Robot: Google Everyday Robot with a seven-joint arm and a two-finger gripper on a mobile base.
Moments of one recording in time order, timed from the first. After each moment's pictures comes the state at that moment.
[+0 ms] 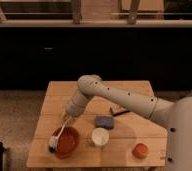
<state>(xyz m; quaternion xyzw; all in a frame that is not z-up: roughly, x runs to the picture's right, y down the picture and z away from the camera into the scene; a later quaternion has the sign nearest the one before) -0.150 0.162 0.728 -0.16 -0.52 -0.49 0.68</state>
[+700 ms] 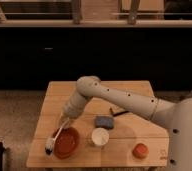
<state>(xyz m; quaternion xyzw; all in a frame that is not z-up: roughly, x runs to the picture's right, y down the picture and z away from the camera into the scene) -0.159 0.168 0.713 -0.15 -0.52 -0.49 0.68</state>
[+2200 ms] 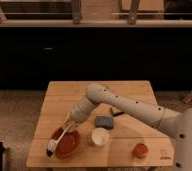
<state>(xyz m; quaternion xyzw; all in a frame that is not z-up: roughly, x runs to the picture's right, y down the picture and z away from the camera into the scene) -0.138 0.189 0.731 -0.16 -0.55 -0.42 0.70</state>
